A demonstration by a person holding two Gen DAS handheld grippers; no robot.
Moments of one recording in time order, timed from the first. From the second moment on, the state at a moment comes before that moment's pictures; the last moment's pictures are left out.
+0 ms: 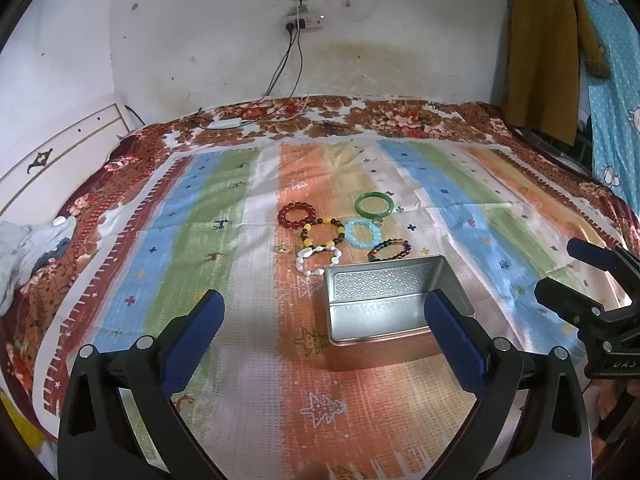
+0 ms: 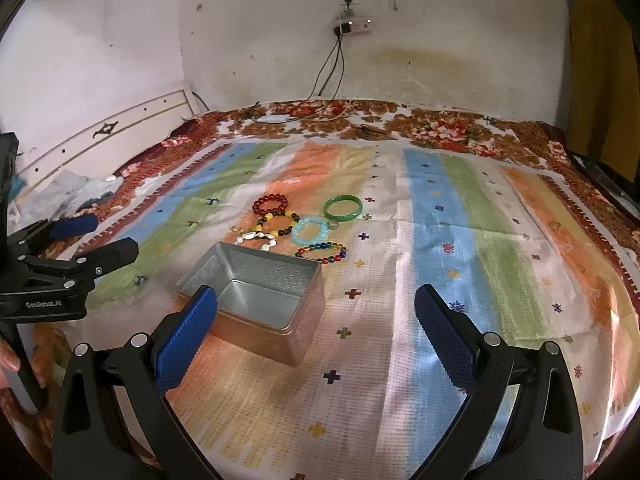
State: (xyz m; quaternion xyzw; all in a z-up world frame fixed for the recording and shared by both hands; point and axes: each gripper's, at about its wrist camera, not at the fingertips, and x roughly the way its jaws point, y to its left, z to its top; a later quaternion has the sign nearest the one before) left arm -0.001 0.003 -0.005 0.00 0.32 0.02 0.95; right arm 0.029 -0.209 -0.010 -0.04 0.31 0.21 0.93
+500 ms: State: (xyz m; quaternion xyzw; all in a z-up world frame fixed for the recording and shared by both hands) left arm 0.001 0.001 -0.004 -0.01 0.32 0.03 0.95; right arm 0.030 -0.207 -0.010 -0.04 0.30 0.21 0.93
